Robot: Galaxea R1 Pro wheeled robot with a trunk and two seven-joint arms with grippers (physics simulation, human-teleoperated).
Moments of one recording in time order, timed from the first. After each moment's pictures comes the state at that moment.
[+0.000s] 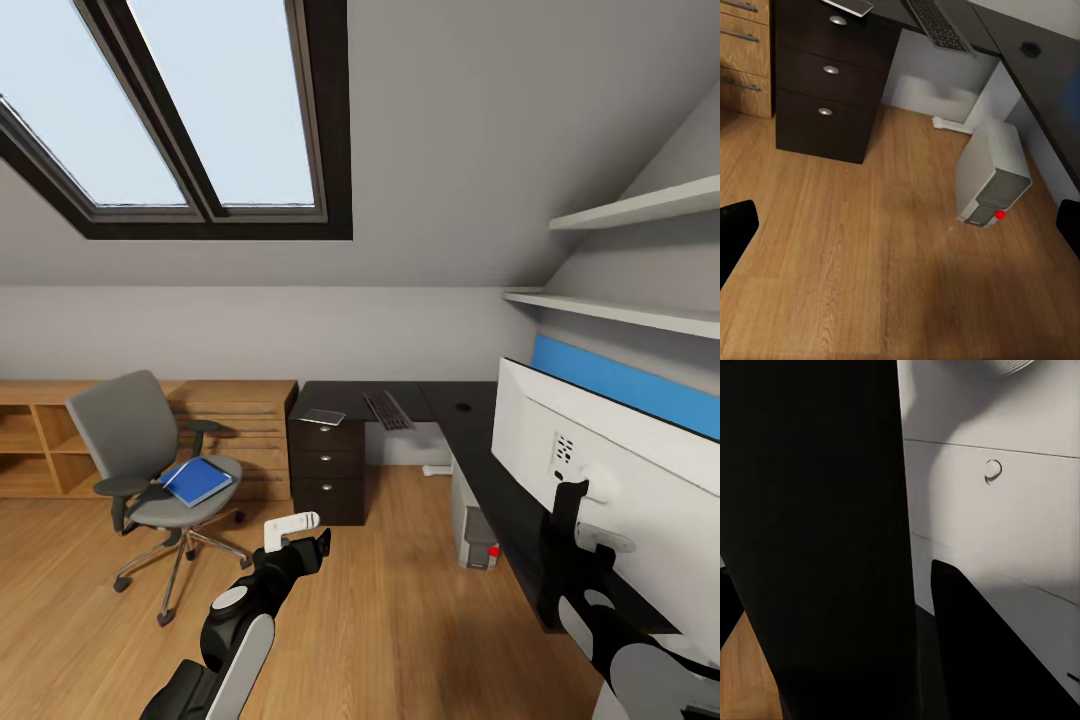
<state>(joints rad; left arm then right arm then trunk) -0.21 -0.09 -0.32 -1.53 0.44 0.51 0.40 -0.67 -0.19 -0.21 -0.28 -0.06 -0.51 -0.18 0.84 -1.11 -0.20</state>
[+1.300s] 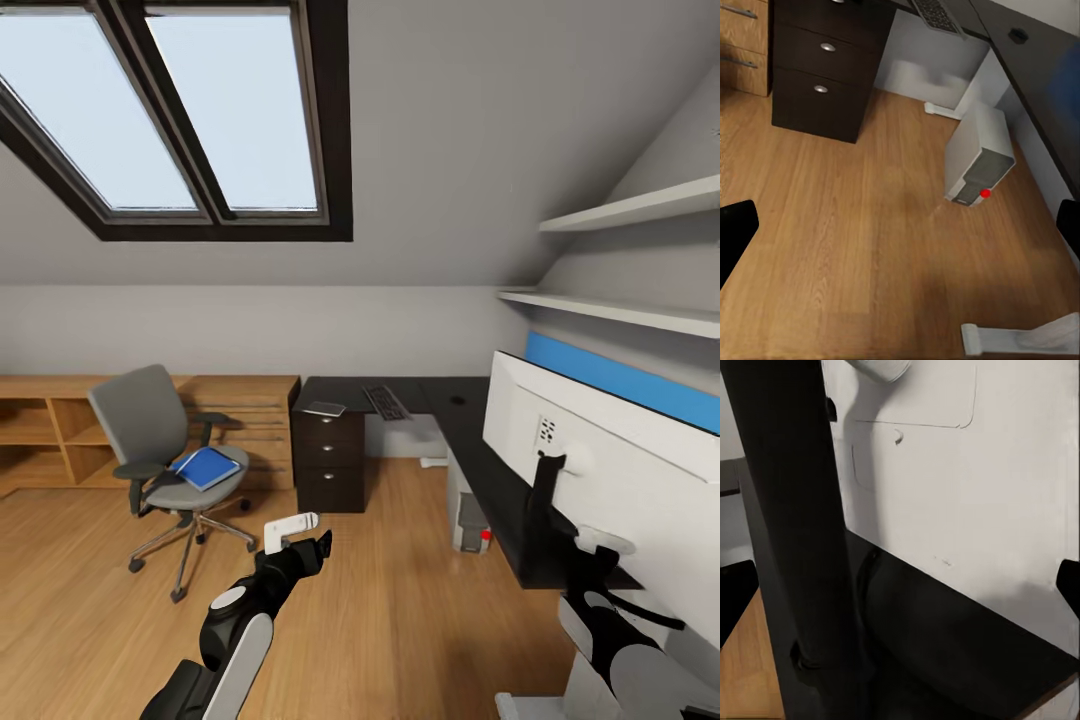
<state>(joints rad) -0.21 -0.08 -0.31 -1.53 0.48 0.51 0.40 -0.66 -0.19 -0.21 -0.27 -0.07 -0.51 -0.18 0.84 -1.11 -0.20</state>
